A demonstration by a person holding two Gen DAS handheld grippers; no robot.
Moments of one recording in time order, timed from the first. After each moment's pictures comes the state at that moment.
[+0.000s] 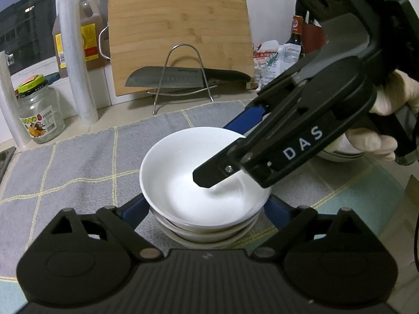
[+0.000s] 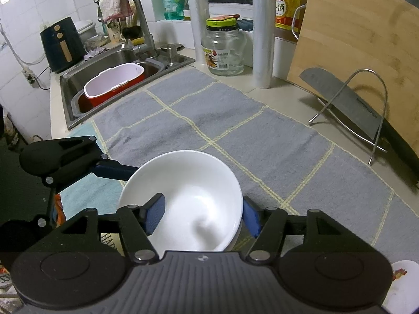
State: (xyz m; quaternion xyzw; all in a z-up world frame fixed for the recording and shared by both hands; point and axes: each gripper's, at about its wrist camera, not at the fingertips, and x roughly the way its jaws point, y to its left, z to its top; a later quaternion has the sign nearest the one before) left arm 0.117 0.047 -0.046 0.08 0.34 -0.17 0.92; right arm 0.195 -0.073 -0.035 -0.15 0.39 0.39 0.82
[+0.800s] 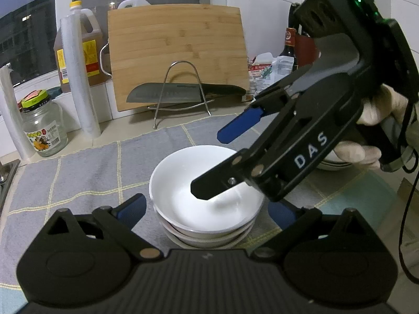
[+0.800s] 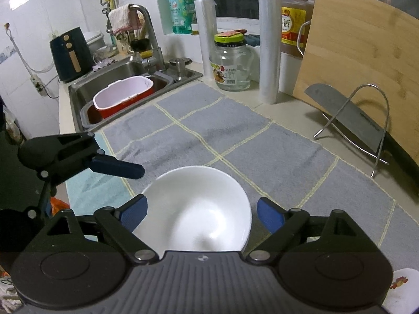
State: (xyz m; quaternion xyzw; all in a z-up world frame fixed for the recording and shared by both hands) left arm 0.105 0.052 -0.033 0.09 0.32 -0.18 0.93; right arm 0.189 -0.076 -0.023 -0.13 0.36 0.42 0.82
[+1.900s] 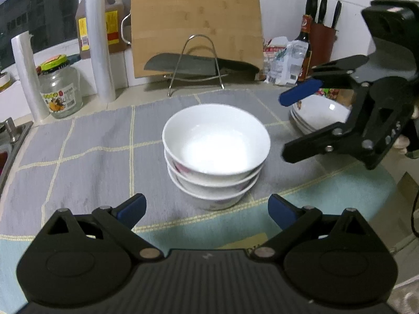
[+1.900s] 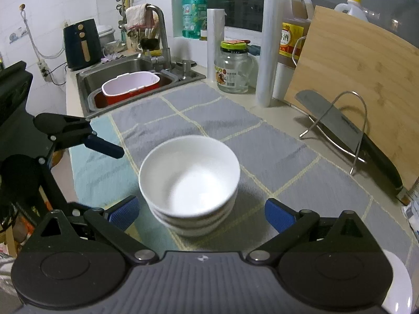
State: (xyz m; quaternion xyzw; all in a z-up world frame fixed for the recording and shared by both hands) left arm 0.079 0.067 -0.044 0.06 0.37 -0.14 0.92; right arm 0.145 -0.126 -0.028 -0.18 0.32 0.41 0.83
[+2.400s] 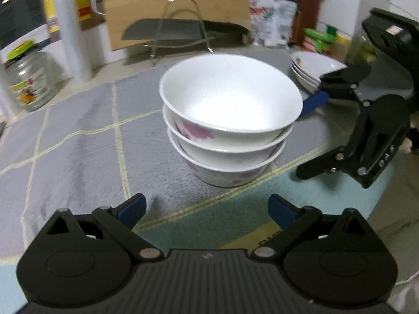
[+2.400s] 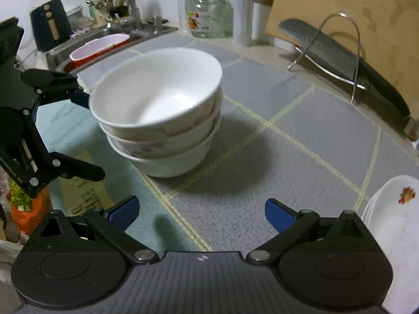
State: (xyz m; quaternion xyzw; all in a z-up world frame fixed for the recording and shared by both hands) left arm 0.119 0.083 -0.085 0.12 0.41 -0.21 0.88; right arm 0.154 -0.124 -0.111 -0.17 0.40 0.34 0.83
